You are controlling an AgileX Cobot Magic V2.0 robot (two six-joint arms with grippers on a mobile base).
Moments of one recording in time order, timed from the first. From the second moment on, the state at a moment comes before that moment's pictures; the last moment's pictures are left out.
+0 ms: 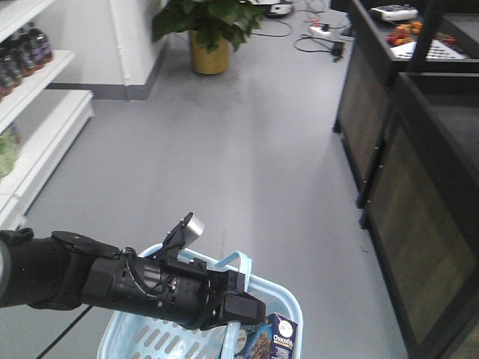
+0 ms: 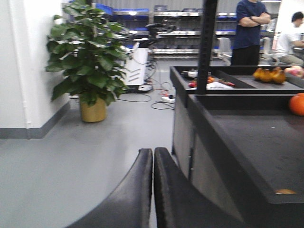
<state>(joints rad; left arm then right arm) -0.53 1.73 -0.78 -1.68 0.82 0.98 -0.09 -0.01 0.03 -0.02 0.04 -0.03</state>
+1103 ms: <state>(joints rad) -0.53 1.73 -0.78 -1.68 0.83 0.98 -0.09 -0.01 0.03 -0.02 0.04 -0.03</state>
